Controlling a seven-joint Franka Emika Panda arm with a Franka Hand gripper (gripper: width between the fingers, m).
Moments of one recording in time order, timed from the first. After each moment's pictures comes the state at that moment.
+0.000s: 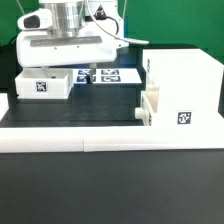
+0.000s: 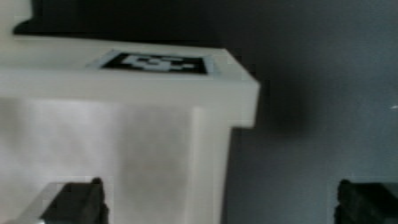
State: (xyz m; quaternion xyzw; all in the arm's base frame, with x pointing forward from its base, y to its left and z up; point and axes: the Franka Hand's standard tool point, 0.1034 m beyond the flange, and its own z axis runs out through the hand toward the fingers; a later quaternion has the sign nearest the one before) arm 0.404 -0.086 0.012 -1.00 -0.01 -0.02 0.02
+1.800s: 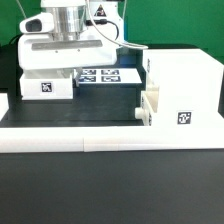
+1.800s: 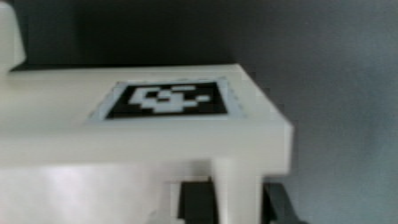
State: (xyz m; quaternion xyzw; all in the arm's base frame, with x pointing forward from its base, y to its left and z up) arm 0.400 -0.085 0.006 -1.00 -0.02 -0.03 0.02
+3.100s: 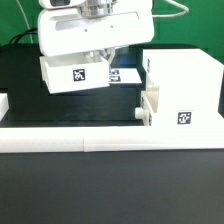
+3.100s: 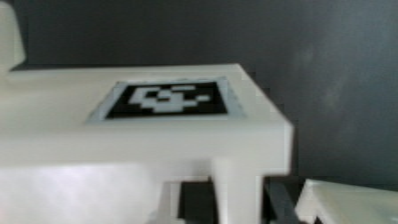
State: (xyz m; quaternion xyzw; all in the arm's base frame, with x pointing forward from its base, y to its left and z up) arm 0.504 -0.024 0.068 -0.99 -0.12 -0.02 0.04
